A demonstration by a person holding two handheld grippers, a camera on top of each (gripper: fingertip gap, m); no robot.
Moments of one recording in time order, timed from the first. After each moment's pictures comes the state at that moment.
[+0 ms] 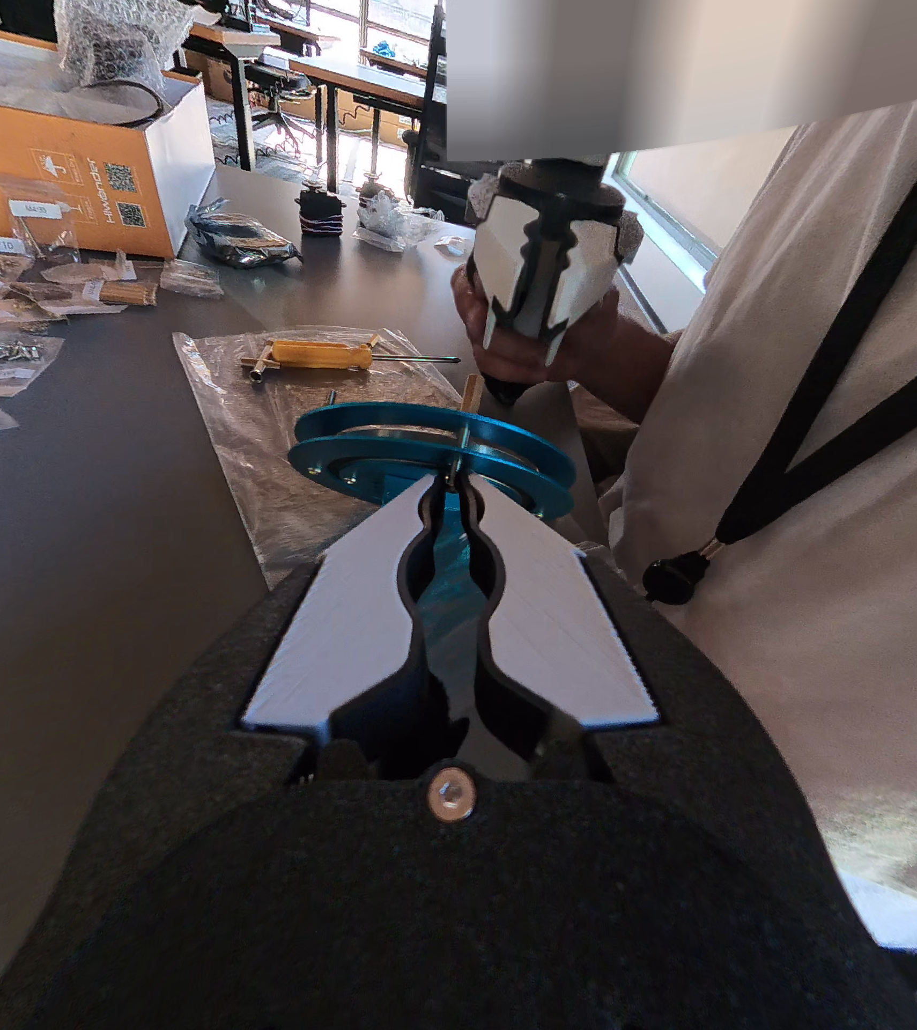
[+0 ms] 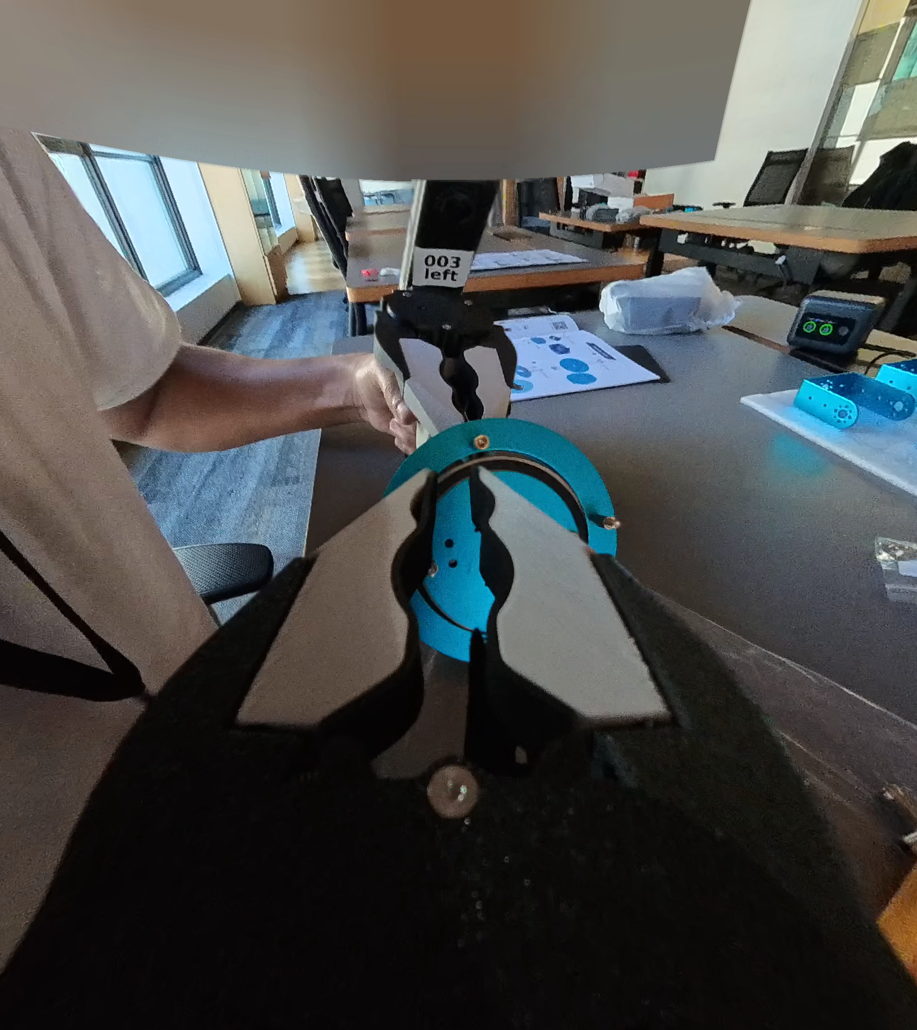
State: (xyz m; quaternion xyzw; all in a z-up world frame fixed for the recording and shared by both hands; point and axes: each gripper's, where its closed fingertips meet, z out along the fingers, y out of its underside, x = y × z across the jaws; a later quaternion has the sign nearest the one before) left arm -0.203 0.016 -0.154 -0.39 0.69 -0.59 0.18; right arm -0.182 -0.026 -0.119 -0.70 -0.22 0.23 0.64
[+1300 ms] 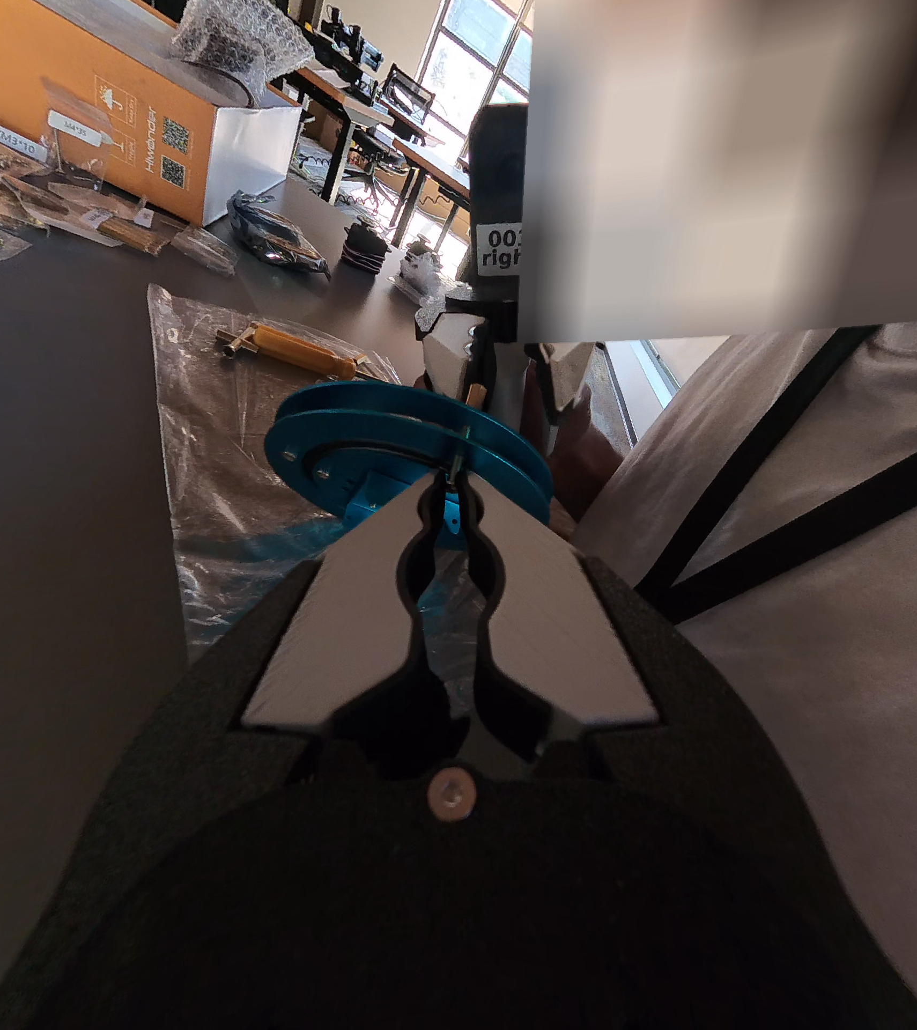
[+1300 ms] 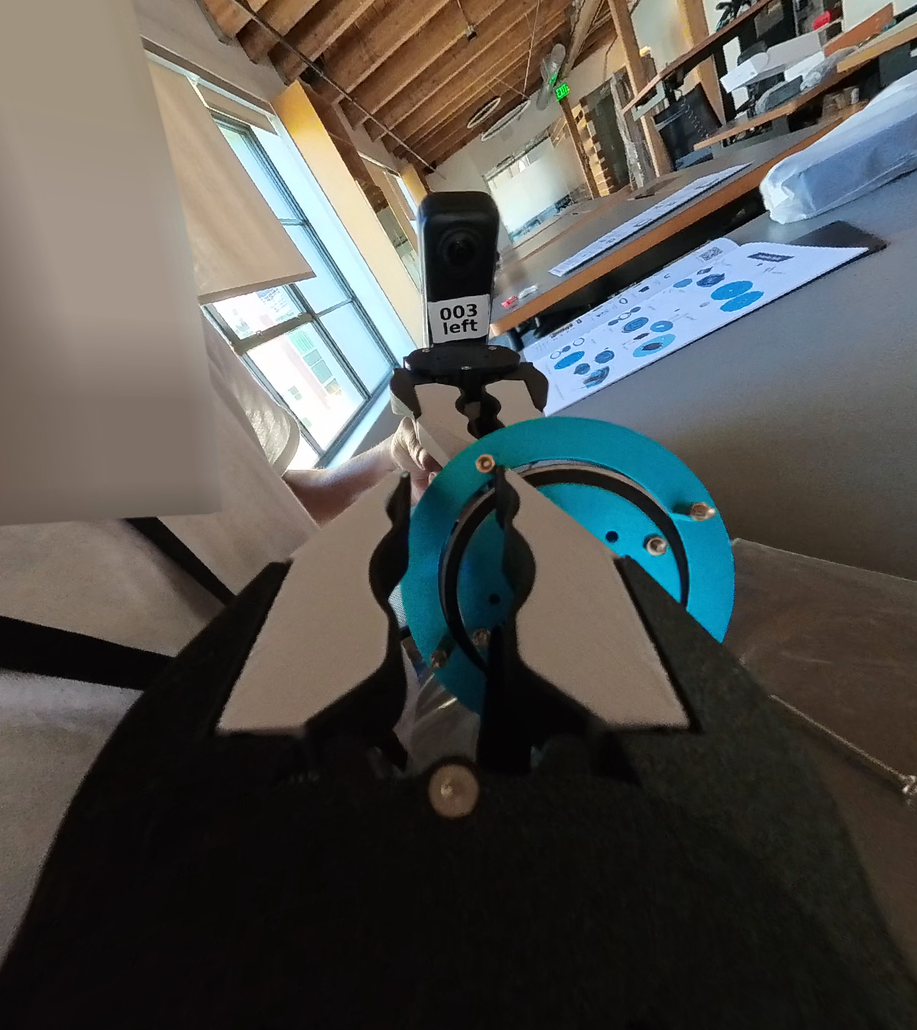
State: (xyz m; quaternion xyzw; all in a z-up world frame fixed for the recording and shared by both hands) left arm -0.189 -0.017 -0.147 -0.50 0.56 -0.64 0.15; right arm -0.187 -0.024 -0.125 -0.68 -0.13 0.47 0.54
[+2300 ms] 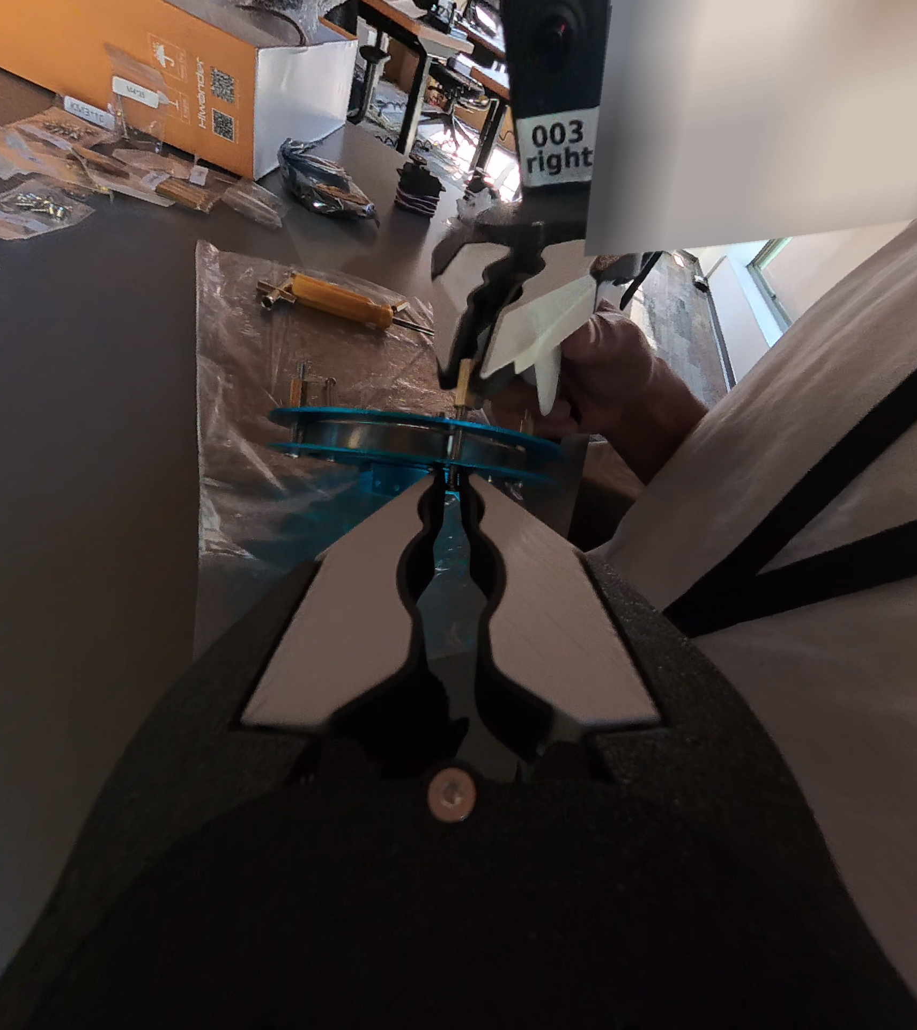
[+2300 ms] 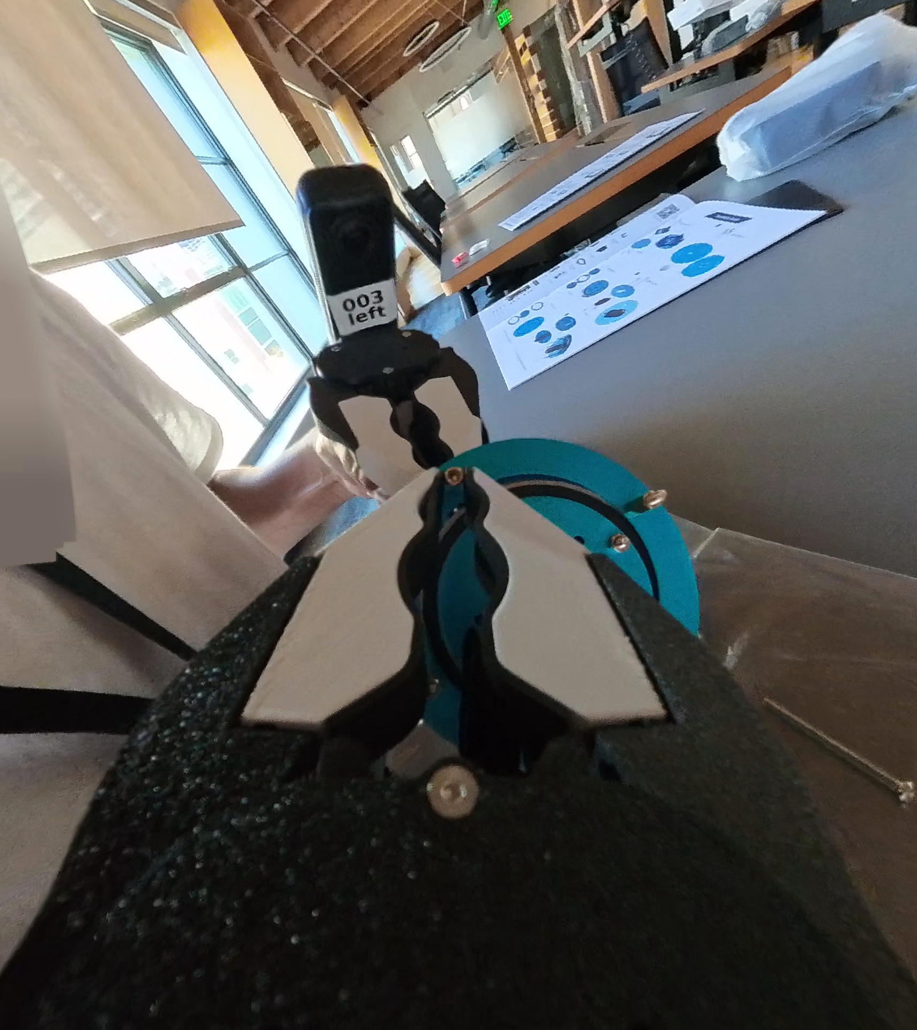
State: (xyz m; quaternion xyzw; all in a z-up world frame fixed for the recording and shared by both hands) left arm -0.204 -0.023 -0.164 -0.54 0.59 -0.57 0.19; right arm -0.198 -0.010 -0.135 -0.73 -0.12 0.43 0.53
